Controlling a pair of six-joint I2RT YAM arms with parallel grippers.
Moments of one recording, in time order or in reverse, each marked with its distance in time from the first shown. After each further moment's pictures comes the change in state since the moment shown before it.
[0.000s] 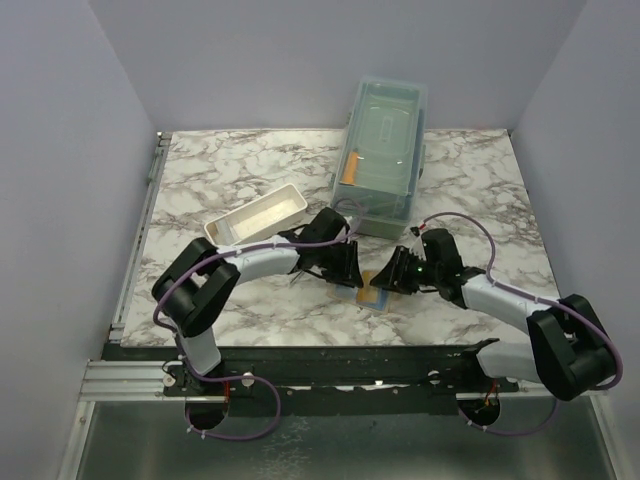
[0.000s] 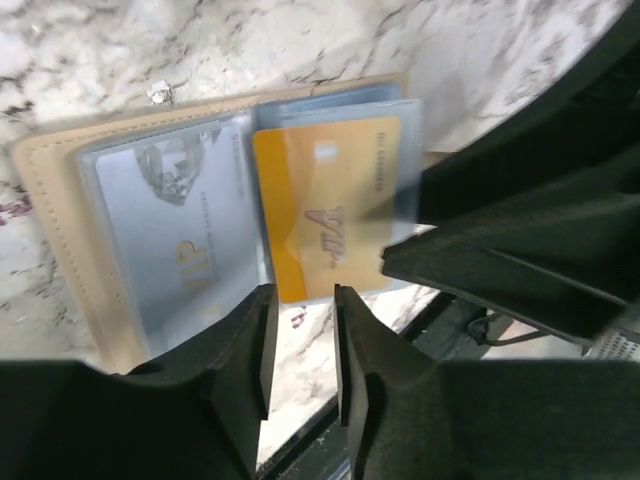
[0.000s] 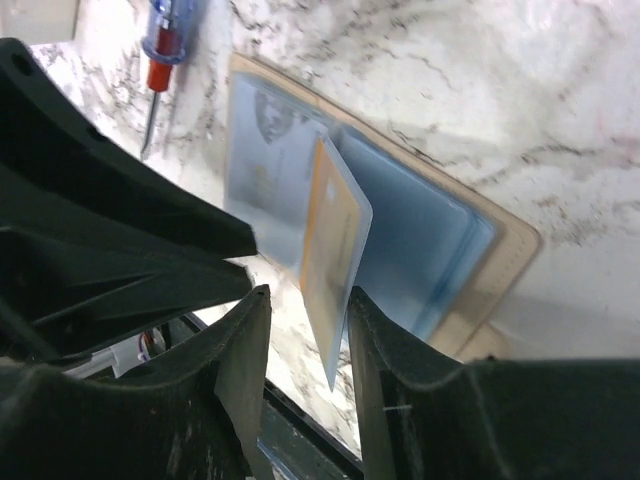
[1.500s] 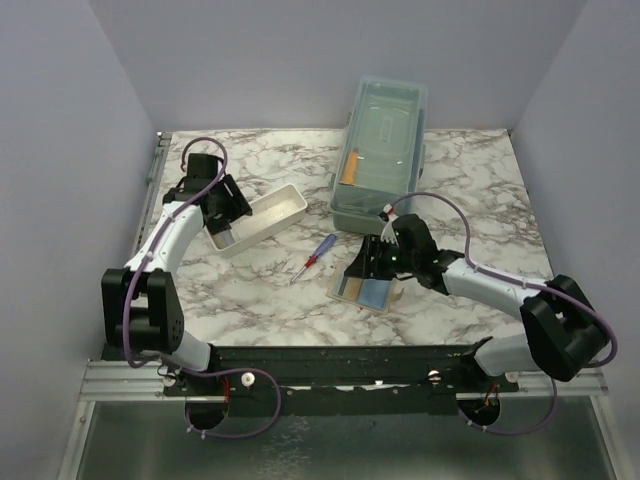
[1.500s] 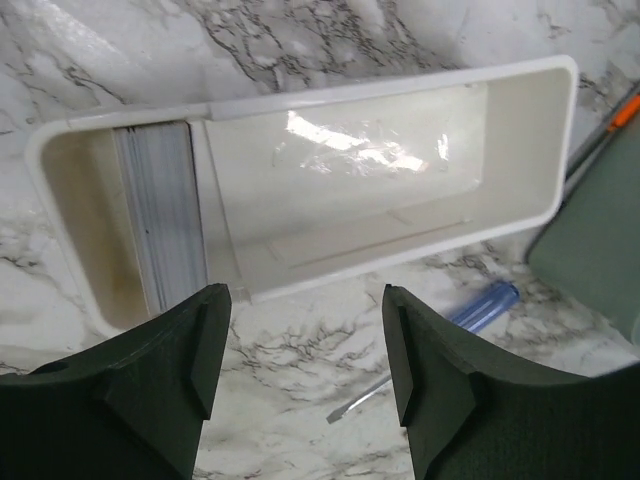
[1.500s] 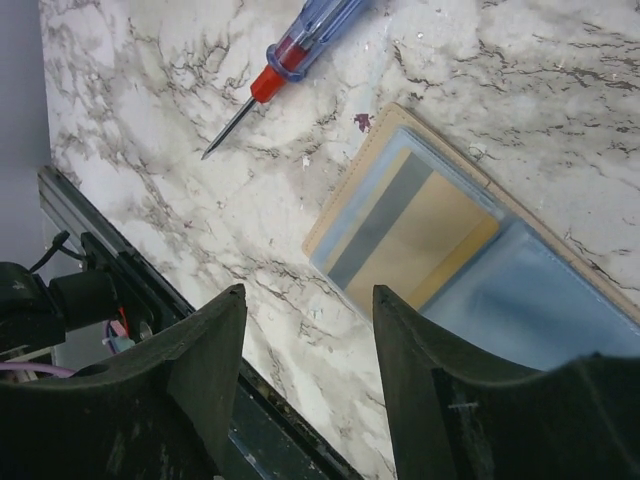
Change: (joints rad) left arm 0.739 -0.319 0.099 -0.401 -0.295 0.065; right arm 0.192 0.138 0.232 -0.028 0.084 -0.089
